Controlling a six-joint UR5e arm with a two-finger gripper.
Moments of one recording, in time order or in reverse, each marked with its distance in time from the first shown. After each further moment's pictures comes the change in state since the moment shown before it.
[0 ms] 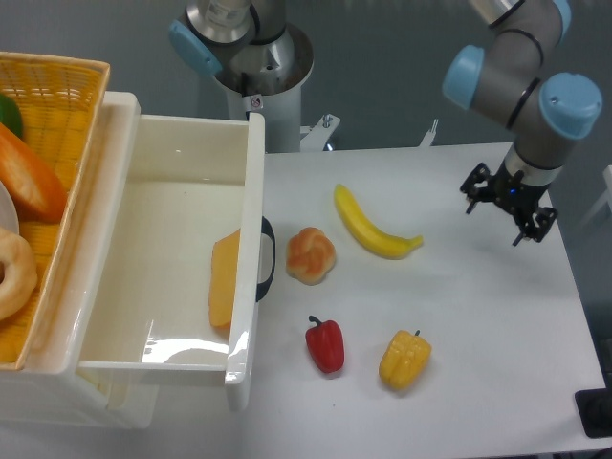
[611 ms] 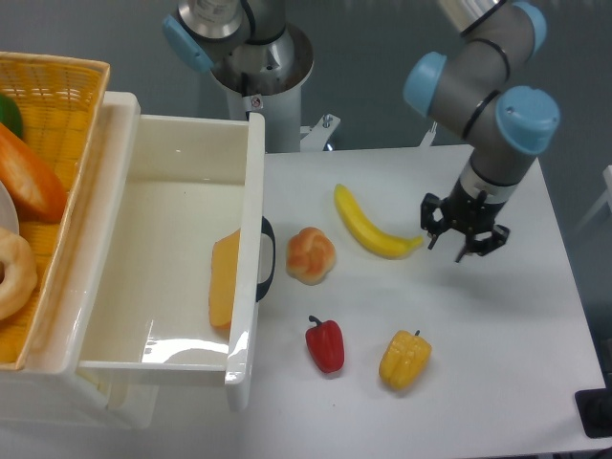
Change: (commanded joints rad) arm -0.072 0.100 -0.103 -0.047 -0.022 -0.310
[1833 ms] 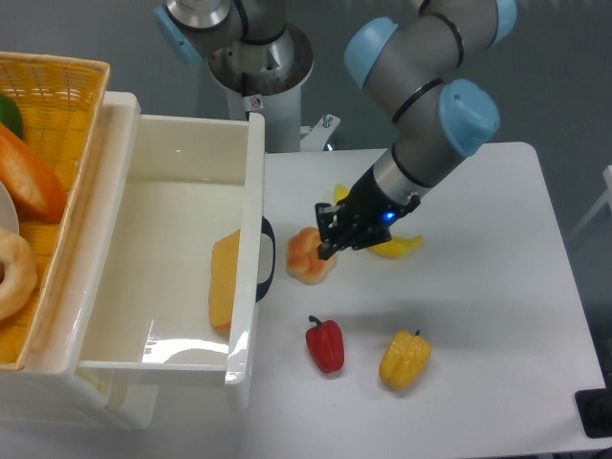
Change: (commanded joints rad) arm -0.186 0.019 0.133 -0.322 -0.414 -0.574
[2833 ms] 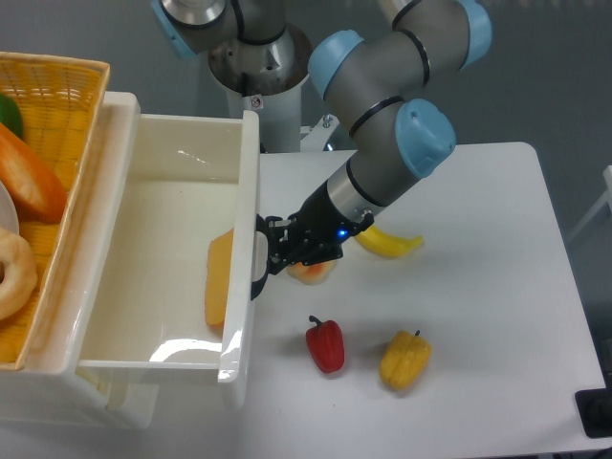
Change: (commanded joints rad) arm -0.072 0.012 -0.002 -0.005 -0.038 -0.044
